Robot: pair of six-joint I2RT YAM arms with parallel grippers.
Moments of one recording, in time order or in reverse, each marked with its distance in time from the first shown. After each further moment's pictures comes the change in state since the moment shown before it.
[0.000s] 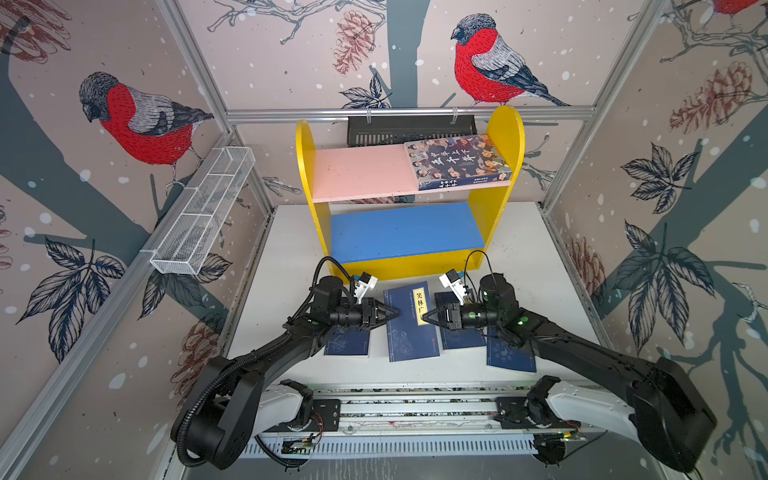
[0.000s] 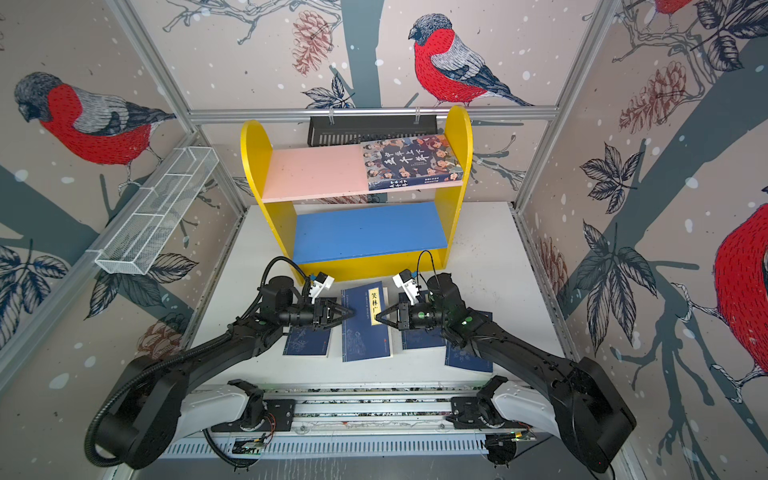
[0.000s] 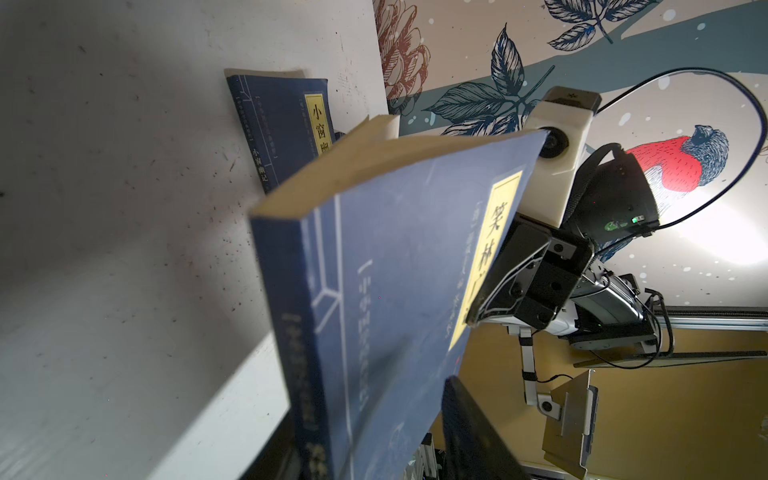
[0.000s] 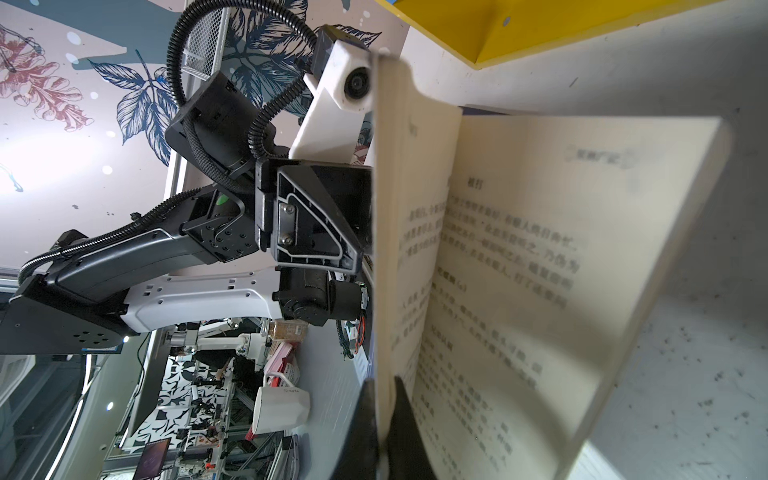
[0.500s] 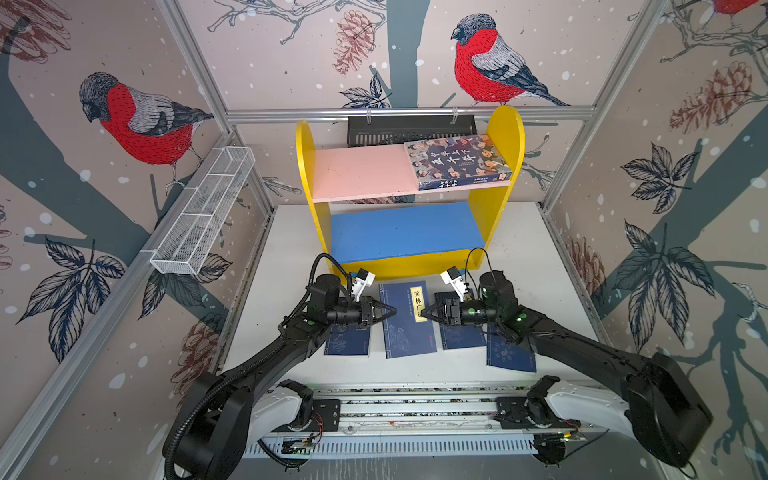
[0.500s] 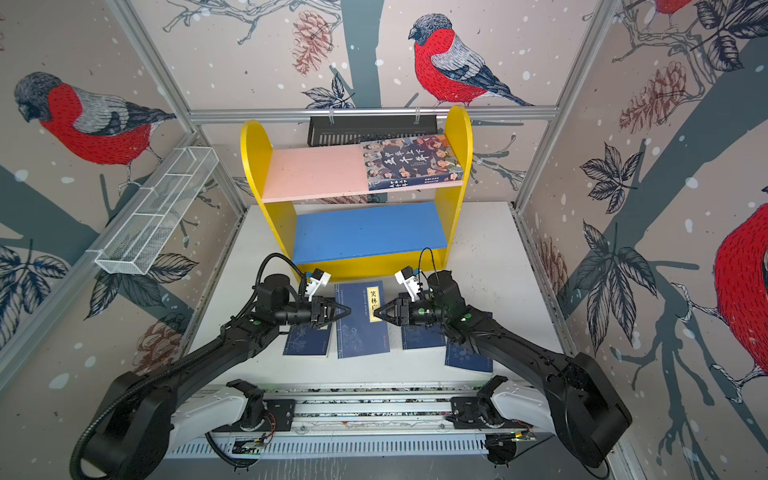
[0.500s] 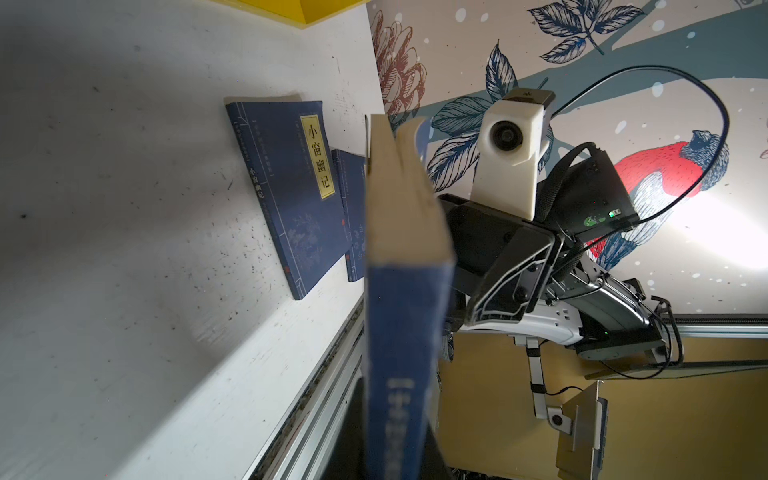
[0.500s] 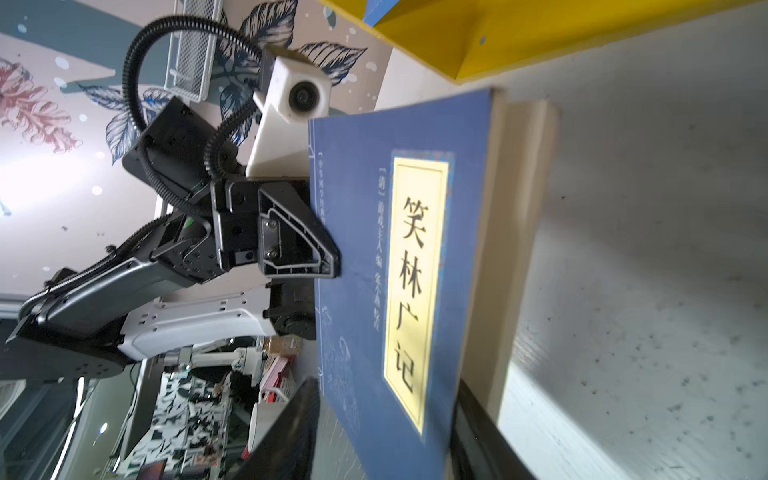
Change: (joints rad) left arm 0.000 -0.082 0.046 -0.123 -0.059 0.038; right arm -0.036 0.019 0.014 -0.014 0.035 0.003
